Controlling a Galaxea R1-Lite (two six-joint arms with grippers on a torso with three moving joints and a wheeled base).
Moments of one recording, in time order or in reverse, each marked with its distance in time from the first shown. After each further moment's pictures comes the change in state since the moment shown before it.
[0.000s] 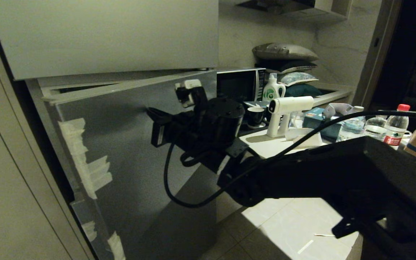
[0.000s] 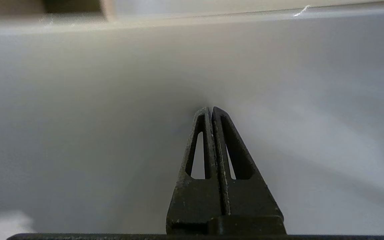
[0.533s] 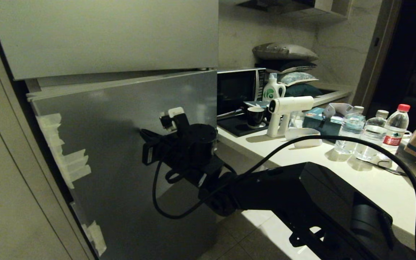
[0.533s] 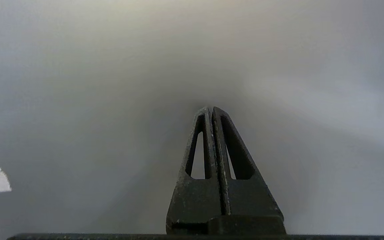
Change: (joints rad) left arm 0.000 0.000 0.000 0.000 0.000 0.000; right arm 0.015 0.186 -0.170 0.035 0.004 0.013
